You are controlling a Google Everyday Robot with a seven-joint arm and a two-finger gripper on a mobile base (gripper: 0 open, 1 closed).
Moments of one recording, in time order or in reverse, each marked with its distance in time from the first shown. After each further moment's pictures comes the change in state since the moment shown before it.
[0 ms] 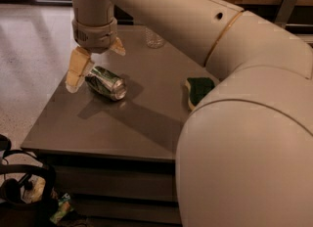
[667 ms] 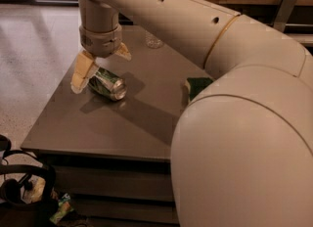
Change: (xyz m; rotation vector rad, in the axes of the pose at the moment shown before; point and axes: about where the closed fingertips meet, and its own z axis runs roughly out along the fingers) arm 0.003 -0.019 0.021 0.003 0.011 0.097
